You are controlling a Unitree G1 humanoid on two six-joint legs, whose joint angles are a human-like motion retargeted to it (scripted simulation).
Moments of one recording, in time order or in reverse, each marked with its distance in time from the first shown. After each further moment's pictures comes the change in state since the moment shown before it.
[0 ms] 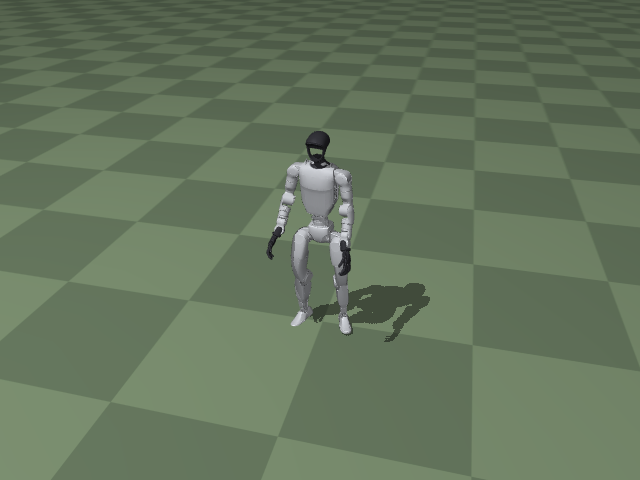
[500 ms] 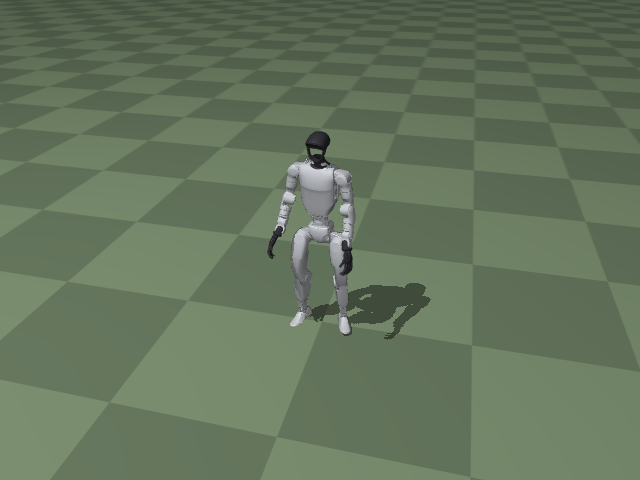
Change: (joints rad) left arm 0.056 0.008 0.018 0.008 0.052 0.006 -0.026; right arm 0.019 0.001 0.018 -0.031 -0.019 -0.016 -0.009; waist -0.023 -0.008 0.020; left_leg 0.006 -0.008 -0.002 0.005 -0.002 0.000; right_leg 0.009 -0.011 0.003 -0.001 0.000 -0.001
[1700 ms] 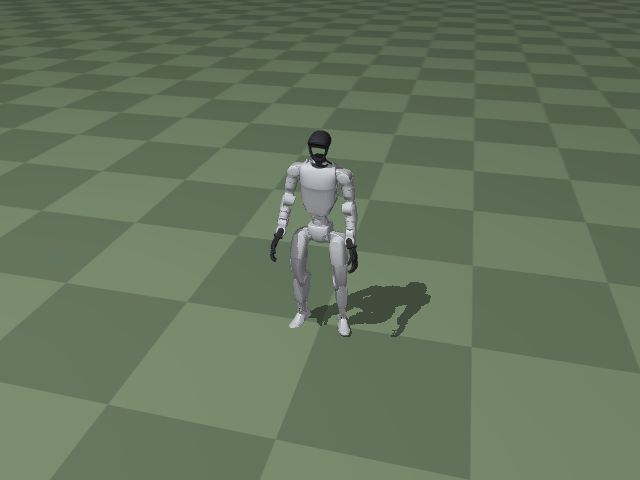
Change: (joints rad) left arm 0.013 0.017 -0.001 0.018 -0.066 -0.012 0.017; right arm -0.028 0.031 -0.008 0.017 0.007 0.010 0.026; waist 0.093 -0.020 -0.006; left_leg -0.023 0.005 -0.025 0.003 0.017 0.009; right_leg -0.015 0.004 -0.018 0.007 0.010 0.001
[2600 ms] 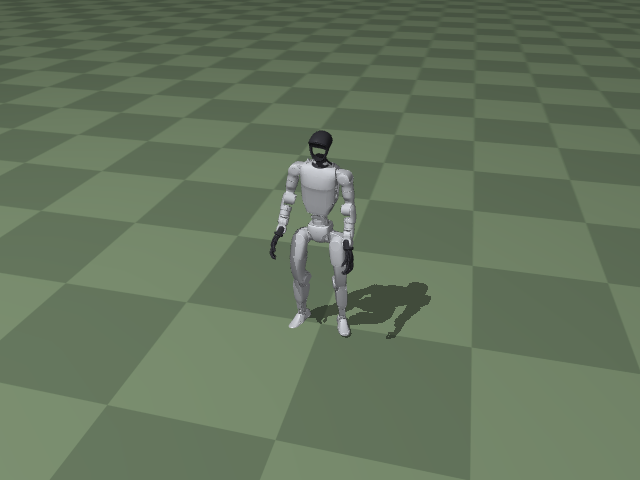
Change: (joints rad) left arm -0.008 -0.006 0.027 -0.038 0.073 0.012 -0.029; right arm 0.016 -0.005 0.055 0.008 -0.003 -0.003 -0.010; waist -0.065 -0.011 0.007; left_leg 0.002 0.004 -0.005 0.005 0.000 -0.006; right_leg 0.009 0.000 -0.004 0.001 -0.001 -0.008
